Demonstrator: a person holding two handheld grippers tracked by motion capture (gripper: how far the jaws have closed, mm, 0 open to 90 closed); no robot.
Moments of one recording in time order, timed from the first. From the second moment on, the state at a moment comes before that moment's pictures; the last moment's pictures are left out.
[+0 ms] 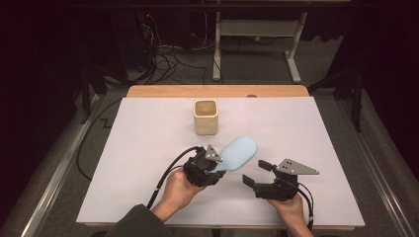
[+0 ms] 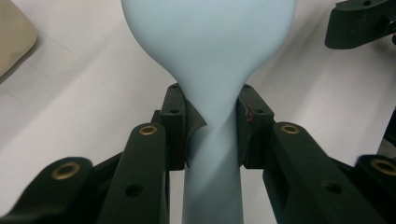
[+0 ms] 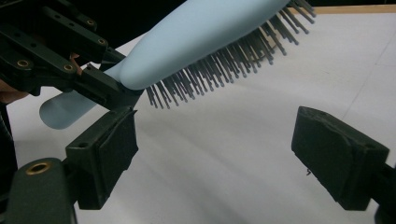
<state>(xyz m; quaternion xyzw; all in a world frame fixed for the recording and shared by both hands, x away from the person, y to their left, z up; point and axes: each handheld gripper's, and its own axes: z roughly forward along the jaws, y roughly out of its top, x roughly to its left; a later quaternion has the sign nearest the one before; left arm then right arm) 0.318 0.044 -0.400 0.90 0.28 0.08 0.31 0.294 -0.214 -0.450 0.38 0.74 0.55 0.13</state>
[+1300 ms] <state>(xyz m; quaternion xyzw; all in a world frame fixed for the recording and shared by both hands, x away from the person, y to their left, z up) 0.310 0.031 -0.406 0.91 0.27 0.07 0.32 0.324 -0.179 -0.442 0.40 0.73 0.55 0.04</state>
